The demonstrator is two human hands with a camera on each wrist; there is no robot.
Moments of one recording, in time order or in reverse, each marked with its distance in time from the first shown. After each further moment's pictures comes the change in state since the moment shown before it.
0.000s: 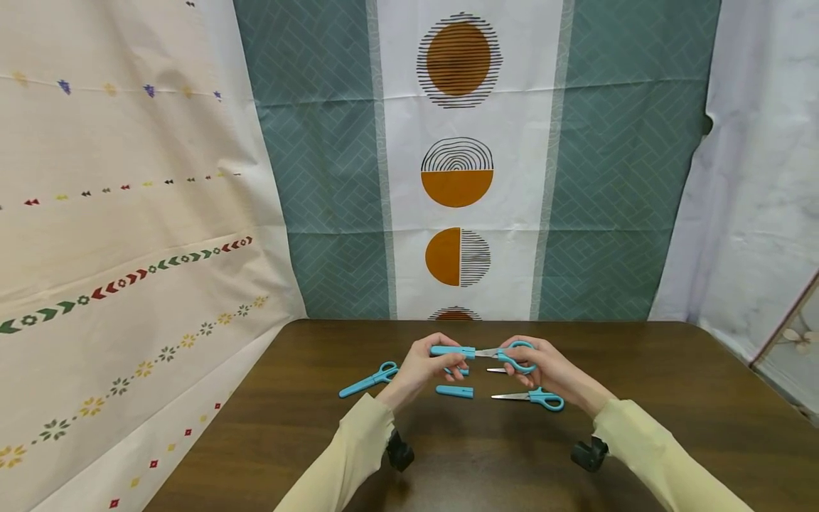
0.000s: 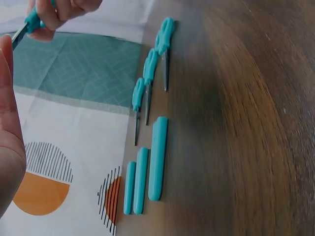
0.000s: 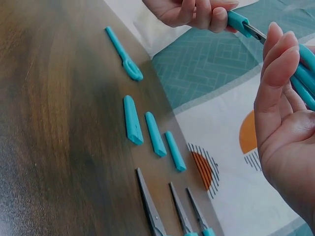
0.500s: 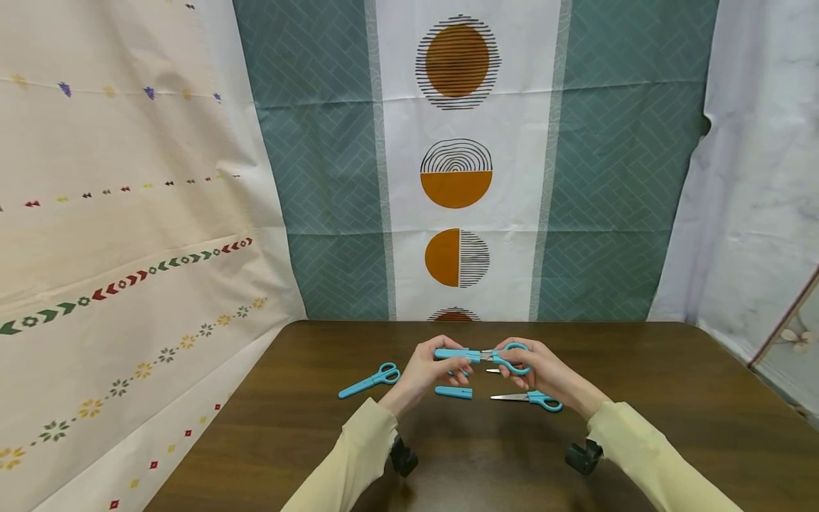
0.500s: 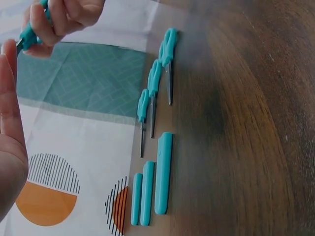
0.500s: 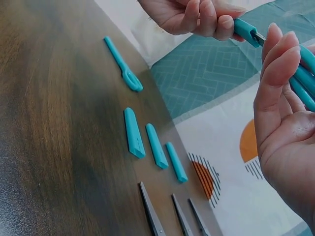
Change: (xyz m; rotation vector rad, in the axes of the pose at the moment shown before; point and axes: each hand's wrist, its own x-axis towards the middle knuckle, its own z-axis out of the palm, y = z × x) left_hand -0.002 -0.004 0.009 0.001 -0.014 0.058; right_hand 0.002 0.000 0.006 0.046 -0.009 0.013
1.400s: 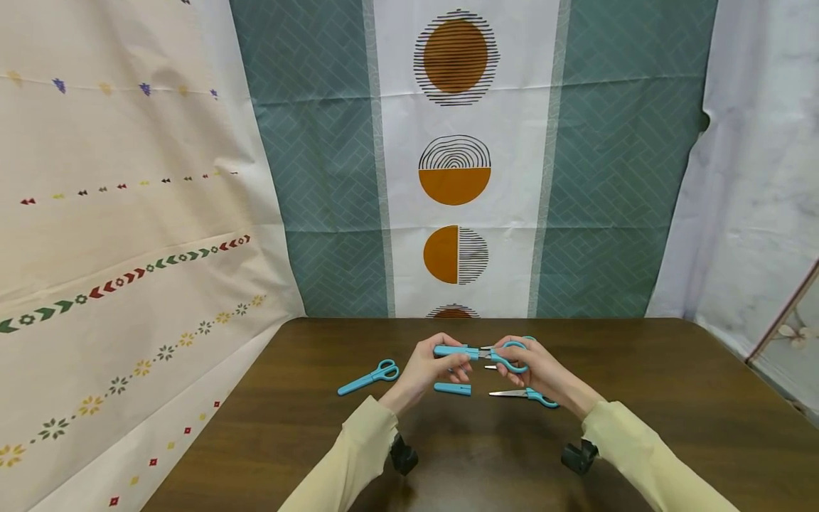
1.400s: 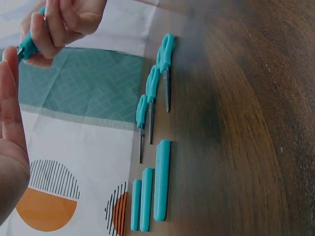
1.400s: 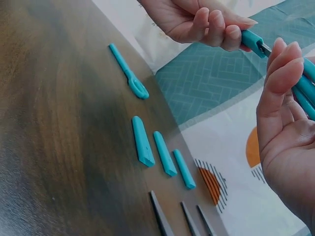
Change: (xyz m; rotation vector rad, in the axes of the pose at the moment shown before) left_hand 0.000 0.004 0.007 -0.019 0.017 -0.040; right_hand 0.000 0.003 0.007 0.038 0.032 -0.030
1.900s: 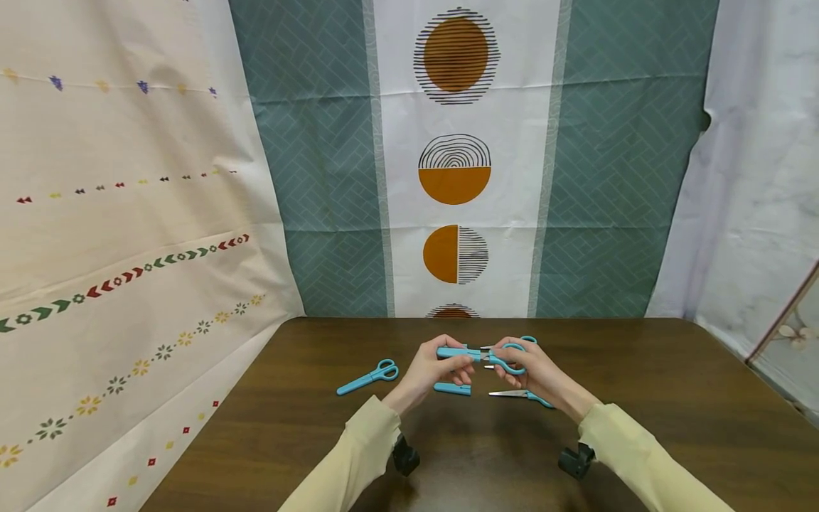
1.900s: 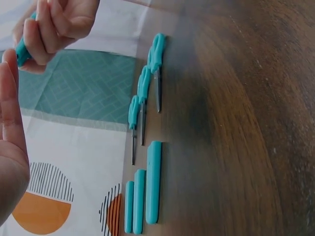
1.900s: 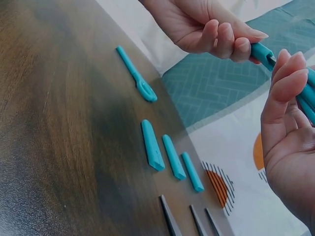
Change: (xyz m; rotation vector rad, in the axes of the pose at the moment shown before) left_hand 0.001 -0.002 0.004 0.003 0.007 -0.033; right_hand 0.002 0.006 0.003 0.006 0.013 -0.026
